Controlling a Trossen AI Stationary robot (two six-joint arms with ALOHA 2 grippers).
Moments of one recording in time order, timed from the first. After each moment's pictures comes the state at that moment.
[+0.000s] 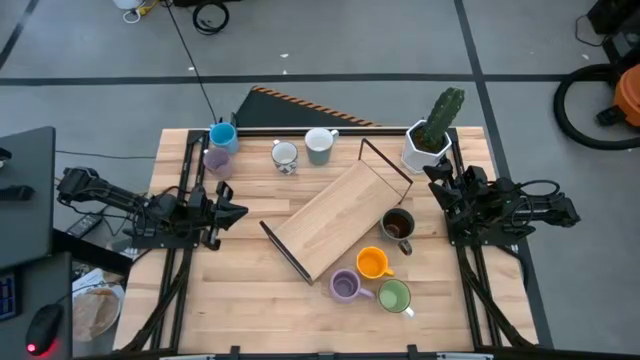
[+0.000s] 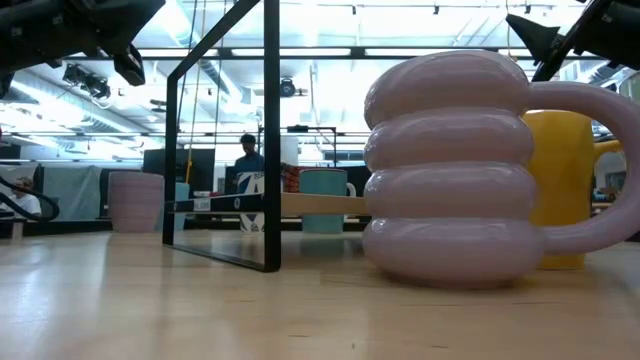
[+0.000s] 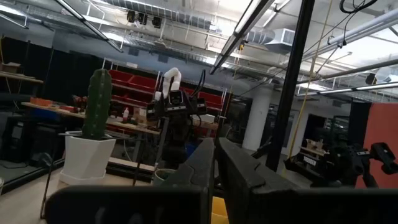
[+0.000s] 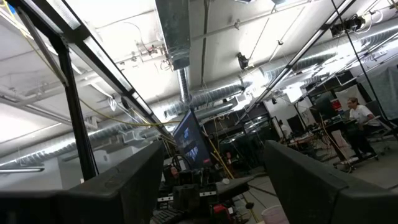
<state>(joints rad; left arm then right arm) -0.29 0.51 0.01 0.91 -0.32 -0.15 0.00 0.01 0.01 0.61 0.18 0.27</state>
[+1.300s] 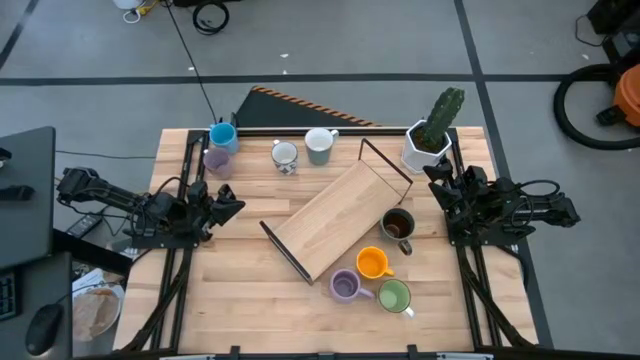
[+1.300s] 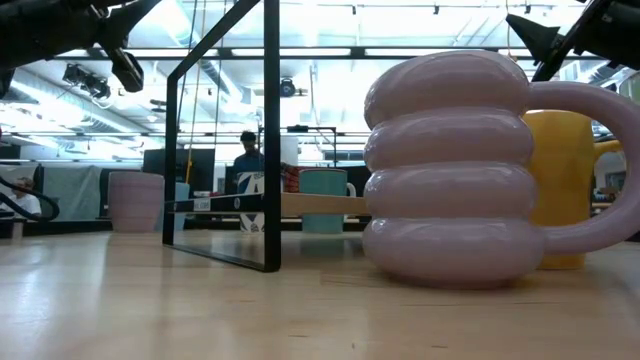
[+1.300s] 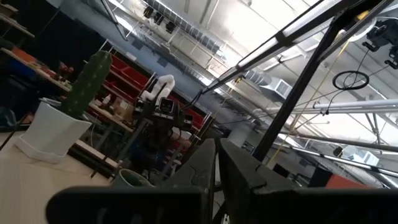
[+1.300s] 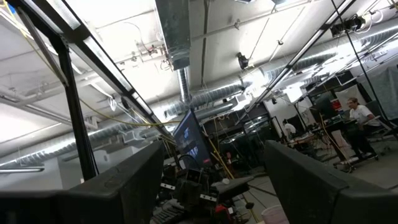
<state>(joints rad) -0.28 0.51 0.01 0.97 -0.37 -0.50 0.00 0.01 0.01 0.61 0.18 0.27</state>
